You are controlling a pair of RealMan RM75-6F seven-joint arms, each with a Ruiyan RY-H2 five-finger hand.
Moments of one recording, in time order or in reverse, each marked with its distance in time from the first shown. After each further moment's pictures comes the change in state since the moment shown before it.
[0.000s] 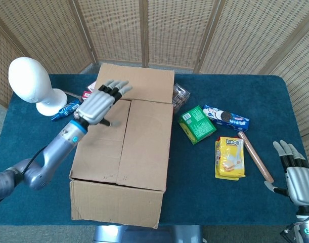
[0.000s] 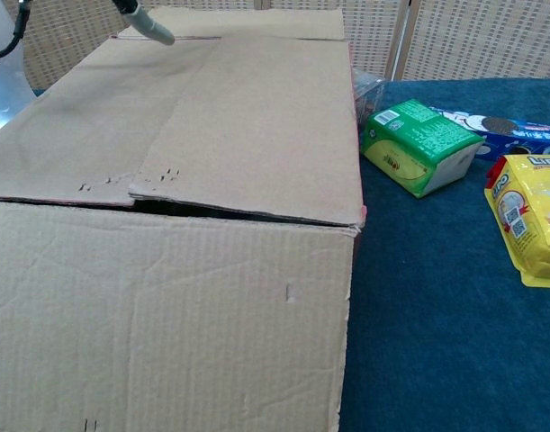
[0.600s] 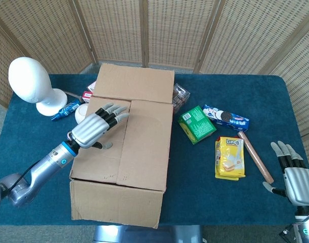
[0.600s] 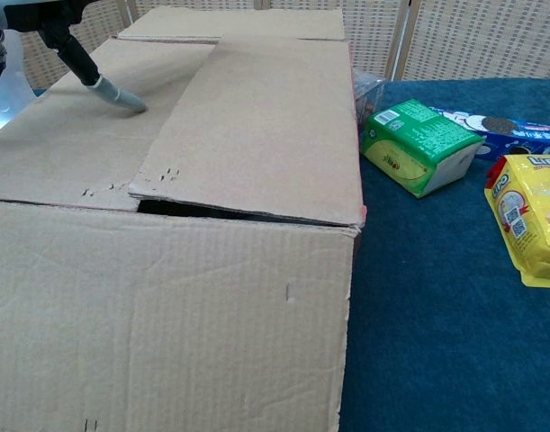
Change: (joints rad) left arm 0.124 -0.024 0.112 0.014 0.335 0.133 -0.127; right arm 0.002 0.003 -0.007 -0.010 -0.010 -0.007 -0.005
